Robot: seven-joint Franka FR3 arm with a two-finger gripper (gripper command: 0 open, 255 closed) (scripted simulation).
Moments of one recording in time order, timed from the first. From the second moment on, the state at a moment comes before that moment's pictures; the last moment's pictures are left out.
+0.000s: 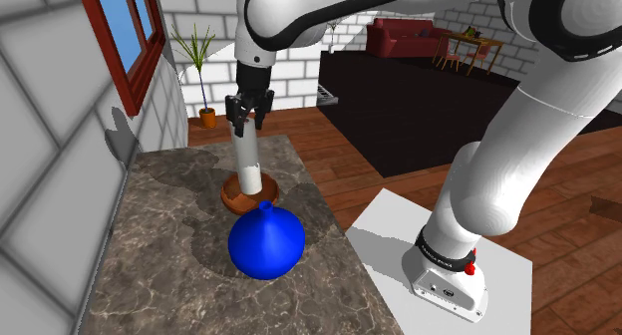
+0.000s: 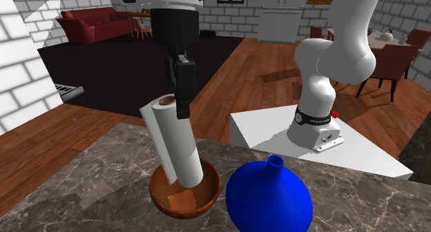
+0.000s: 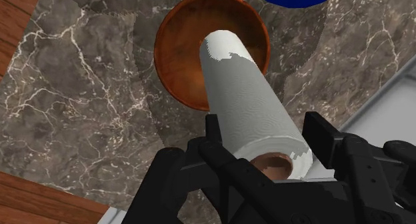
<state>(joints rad) 0.19 -0.14 0.12 -2.09 0.15 2.05 0.13</state>
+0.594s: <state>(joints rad) 0.19 -0.15 0.12 -2.06 0.15 2.01 0.13</state>
